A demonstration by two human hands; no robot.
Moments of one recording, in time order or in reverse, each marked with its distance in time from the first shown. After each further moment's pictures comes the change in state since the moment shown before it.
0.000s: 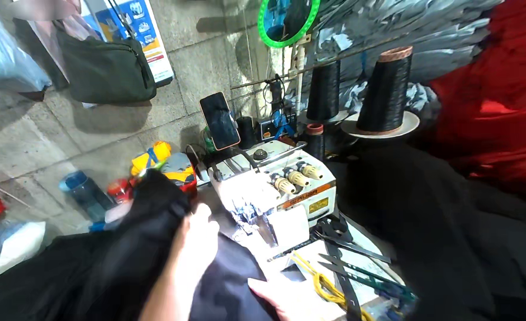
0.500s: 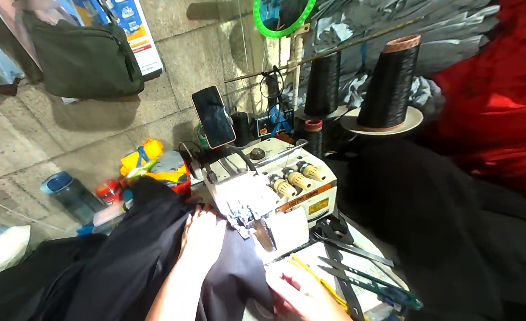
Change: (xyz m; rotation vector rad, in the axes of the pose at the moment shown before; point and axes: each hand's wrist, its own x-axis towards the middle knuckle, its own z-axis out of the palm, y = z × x) left_hand 0.037 -0.009 0.048 0.106 -0.129 0.127; right_hand 0.017 0.000 -0.054 -0.428 -0.041 -0.283
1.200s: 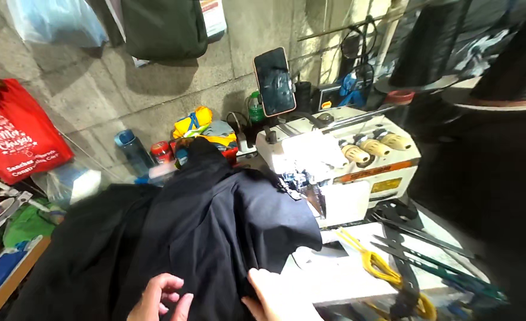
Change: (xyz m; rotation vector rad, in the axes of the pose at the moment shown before) left_hand -0.259 -0.083 0.008 -0.359 0.594 -0.074; right_hand -0.038 0.008 0.101 -1.012 -0.434 -0.229
